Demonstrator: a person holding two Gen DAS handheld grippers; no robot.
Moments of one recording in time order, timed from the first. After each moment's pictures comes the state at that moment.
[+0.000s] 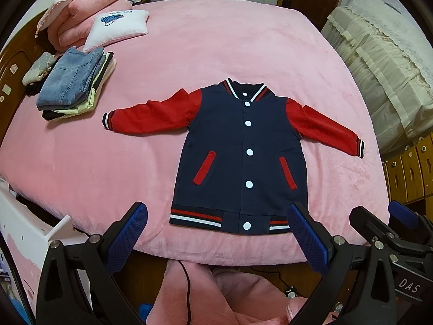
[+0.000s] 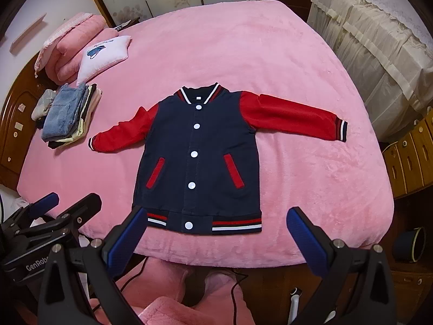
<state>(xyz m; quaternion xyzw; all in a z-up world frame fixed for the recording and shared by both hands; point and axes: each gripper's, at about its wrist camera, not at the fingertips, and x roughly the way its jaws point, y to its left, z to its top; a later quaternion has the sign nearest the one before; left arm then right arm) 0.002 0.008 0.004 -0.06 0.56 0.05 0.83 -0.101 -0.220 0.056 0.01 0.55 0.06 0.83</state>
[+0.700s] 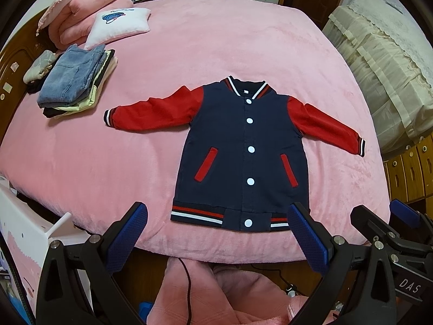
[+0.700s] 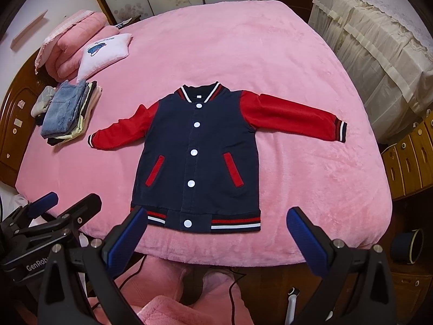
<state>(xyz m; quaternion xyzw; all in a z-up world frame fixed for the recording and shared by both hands) -0.001 0.009 0.002 -0.06 0.56 0.05 0.82 -0.102 -0.218 0.055 0.01 0.55 0.06 0.83</state>
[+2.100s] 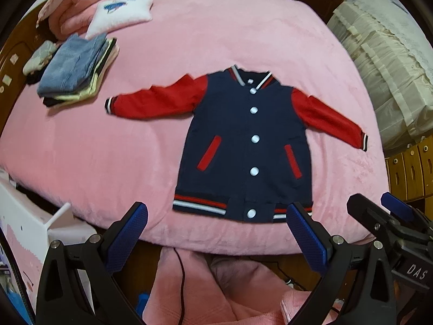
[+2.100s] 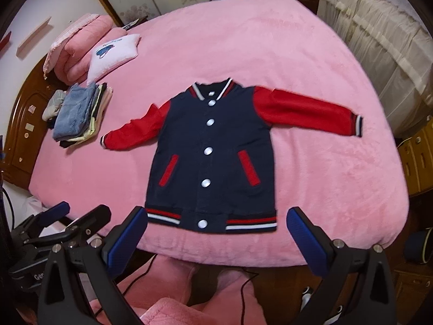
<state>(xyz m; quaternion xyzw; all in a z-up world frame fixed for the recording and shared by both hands) -0.007 0.025 -0.011 -0.08 0.59 0.06 0.80 -0.095 -0.211 0.043 0.05 0.57 0.10 0.81</state>
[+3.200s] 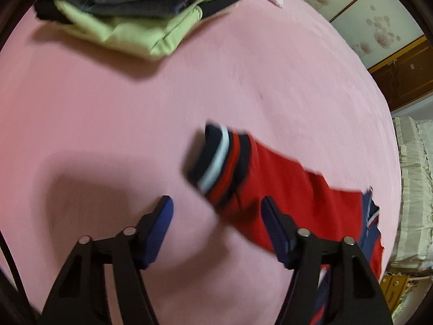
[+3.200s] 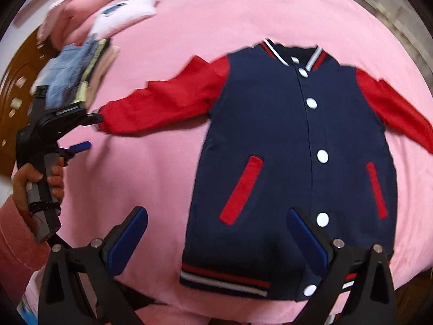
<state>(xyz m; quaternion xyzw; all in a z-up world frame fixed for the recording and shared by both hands) 0.168 0.392 -0.248 -0.33 0.52 0.14 0.77 -0.018 -0.015 -0.123 0.01 0.60 0.10 0.80</state>
